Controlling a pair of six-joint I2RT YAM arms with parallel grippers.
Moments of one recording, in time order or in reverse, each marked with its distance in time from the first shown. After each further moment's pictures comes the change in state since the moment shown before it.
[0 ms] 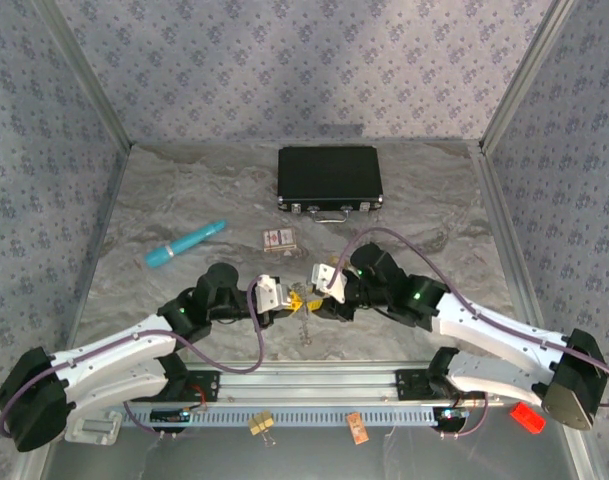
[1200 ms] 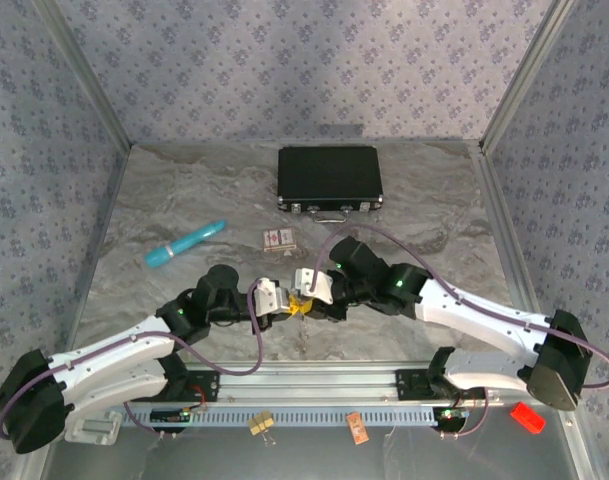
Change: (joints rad) left arm 0.000 -0.018 -0.004 -0.078 -0.005 0.025; right arm 0.040 0.129 0.167 -0.180 -0.005 -0.107
